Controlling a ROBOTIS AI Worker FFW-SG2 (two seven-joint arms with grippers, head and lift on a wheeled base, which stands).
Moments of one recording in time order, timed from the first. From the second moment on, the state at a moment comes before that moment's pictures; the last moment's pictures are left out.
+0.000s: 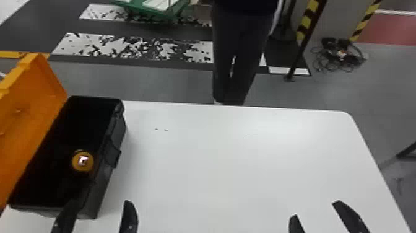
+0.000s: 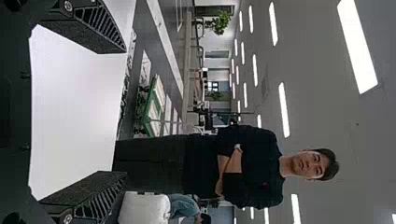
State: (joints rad) left arm 0.80 0.20 -0.19 -1.62 0.11 -0.92 0.13; right arm 0.86 0.00 -0.15 -1.68 -0.19 -0.78 0.51
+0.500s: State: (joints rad) left arm 0.79 0.20 -0.19 -1.62 0.12 -0.92 0.13; right arm 0.86 0.00 -0.15 -1.67 -0.19 -0.78 0.50
